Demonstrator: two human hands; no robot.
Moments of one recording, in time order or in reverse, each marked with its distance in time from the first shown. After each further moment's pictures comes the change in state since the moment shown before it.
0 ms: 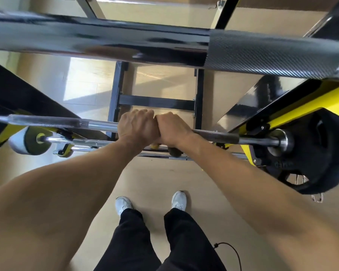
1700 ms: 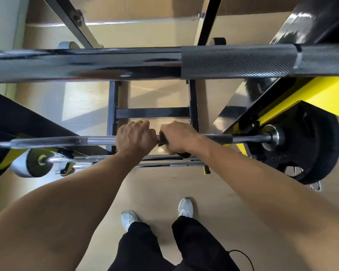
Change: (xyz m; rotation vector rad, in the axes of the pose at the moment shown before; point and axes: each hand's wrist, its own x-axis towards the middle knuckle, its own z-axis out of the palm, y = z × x) left_hand -0.001 -0.001 0.006 0.010 0.000 0.012; right_hand -0.020 0.019 -0.012 -0.016 -0.009 0.051
